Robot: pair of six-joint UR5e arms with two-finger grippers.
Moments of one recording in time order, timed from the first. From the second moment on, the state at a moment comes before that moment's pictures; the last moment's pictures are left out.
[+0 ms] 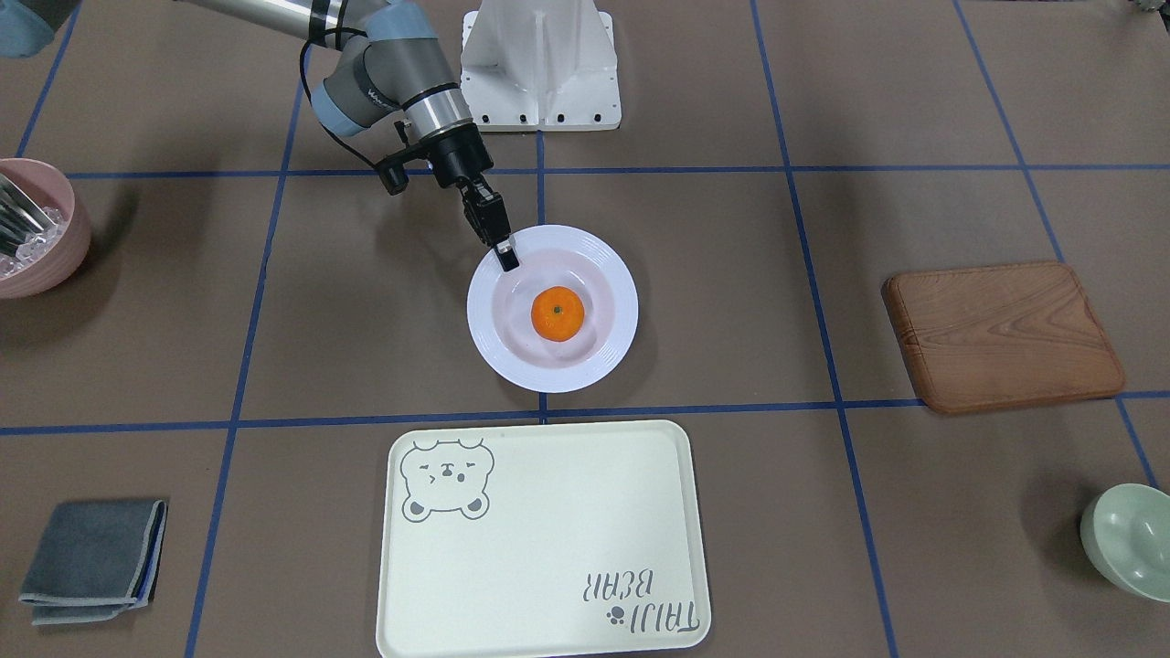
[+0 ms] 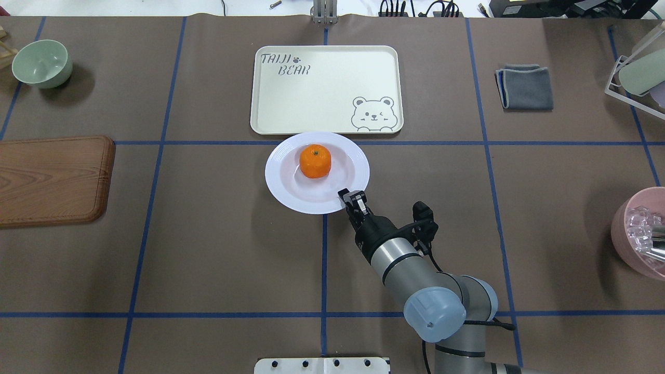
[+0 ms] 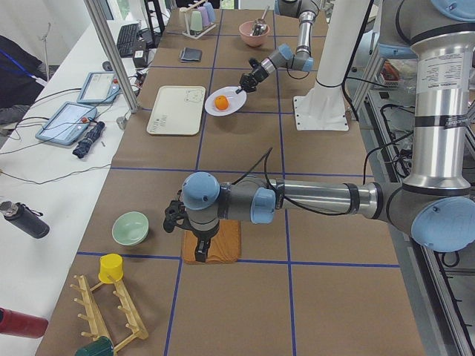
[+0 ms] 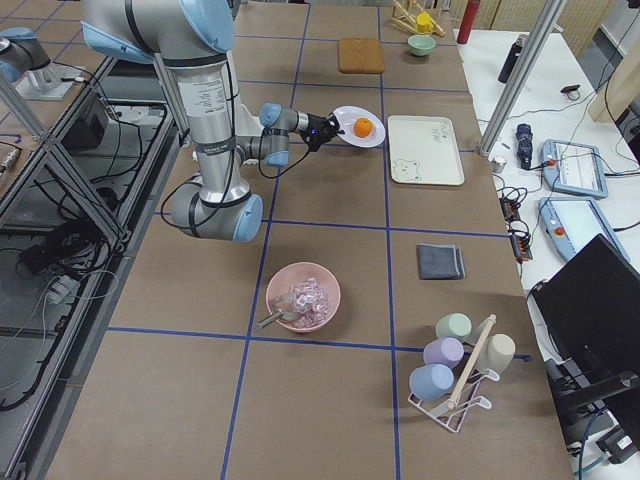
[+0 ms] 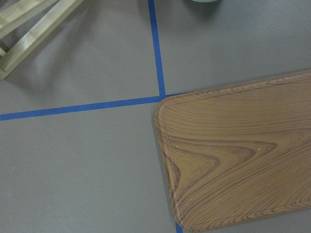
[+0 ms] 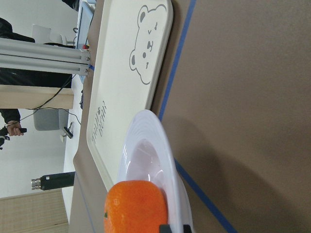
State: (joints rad) left arm -1.59 -1.52 -1.67 -1.62 -2.40 0.07; right arm 0.19 -1.13 1.60 -0.59 0.86 2.36
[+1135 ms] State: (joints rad) left arm -1.59 -1.46 -1.71 -1.62 -2.39 0.06; right arm 0.43 -0.77 1.16 -0.75 0.88 2.43
